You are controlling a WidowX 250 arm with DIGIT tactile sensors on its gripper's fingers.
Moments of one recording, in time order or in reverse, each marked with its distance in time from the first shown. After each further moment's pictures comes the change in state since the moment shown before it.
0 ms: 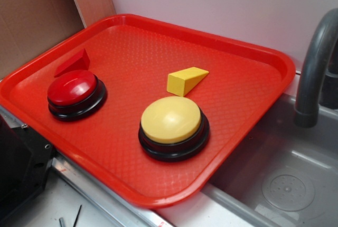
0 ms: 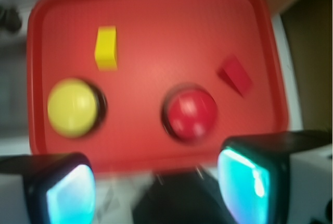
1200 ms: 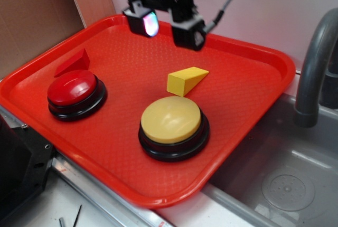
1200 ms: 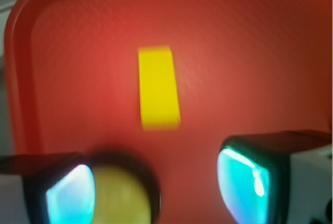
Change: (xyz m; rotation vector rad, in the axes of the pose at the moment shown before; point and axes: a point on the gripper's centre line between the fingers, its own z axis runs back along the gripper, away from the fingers) arm 0.079 -0.042 -0.123 -0.008 0.090 -0.014
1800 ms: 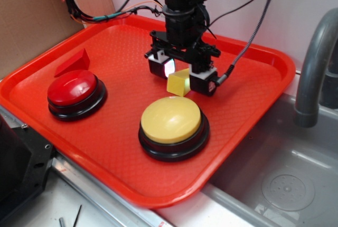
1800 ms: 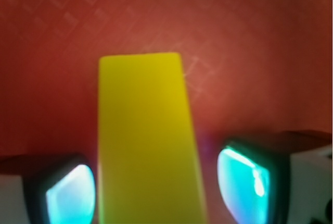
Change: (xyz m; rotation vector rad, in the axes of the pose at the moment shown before) arm 0.017 0.006 -0.069 0.025 0.063 0.038
